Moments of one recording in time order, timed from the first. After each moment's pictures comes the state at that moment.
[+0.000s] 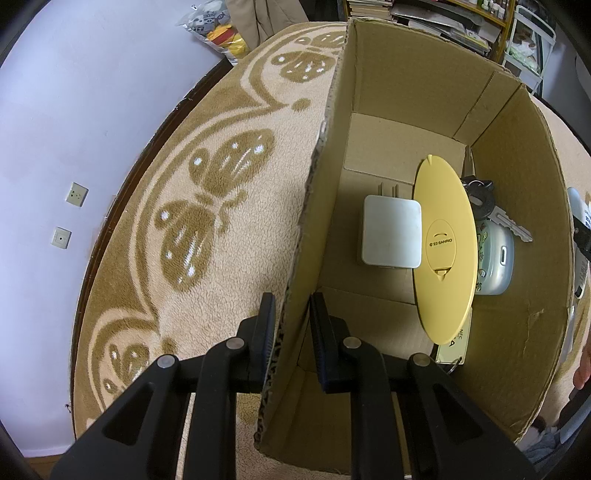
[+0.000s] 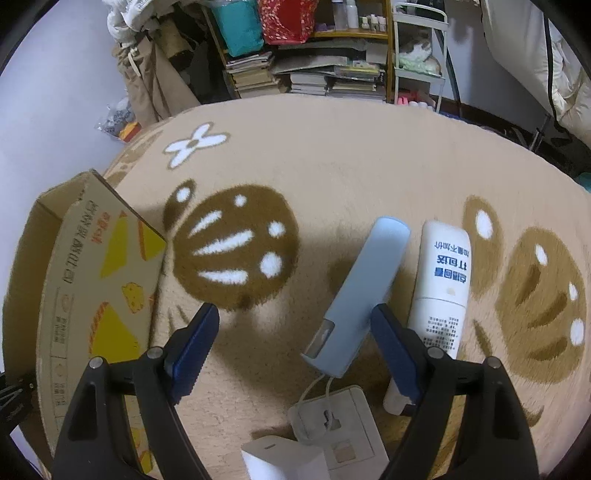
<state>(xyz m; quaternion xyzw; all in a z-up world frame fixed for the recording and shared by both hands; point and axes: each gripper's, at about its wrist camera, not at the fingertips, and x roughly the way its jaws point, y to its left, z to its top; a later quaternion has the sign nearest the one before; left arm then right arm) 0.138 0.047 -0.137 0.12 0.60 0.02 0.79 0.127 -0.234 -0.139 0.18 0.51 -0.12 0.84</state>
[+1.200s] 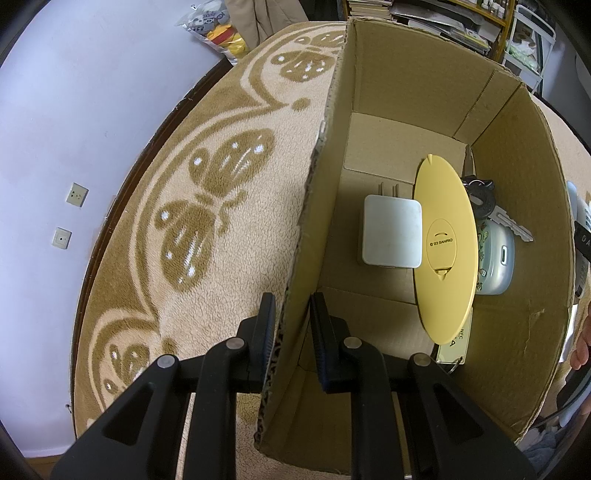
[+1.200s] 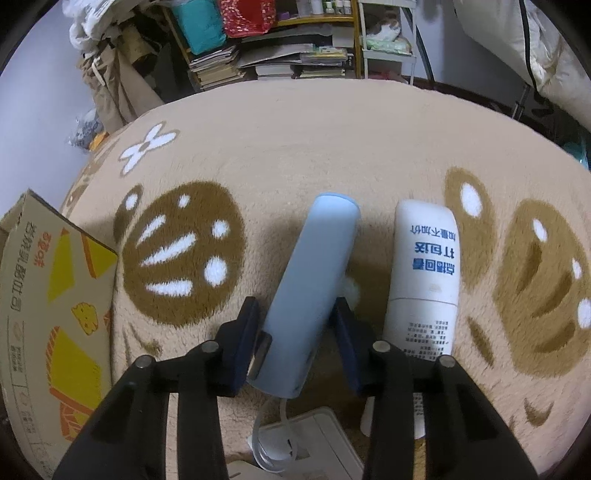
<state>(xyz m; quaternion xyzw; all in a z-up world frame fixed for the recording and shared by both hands) 0.137 0.047 -0.136 0.13 0.60 0.02 0.79 0.134 -0.252 -0.161 0.19 0.51 -0.16 0.82</state>
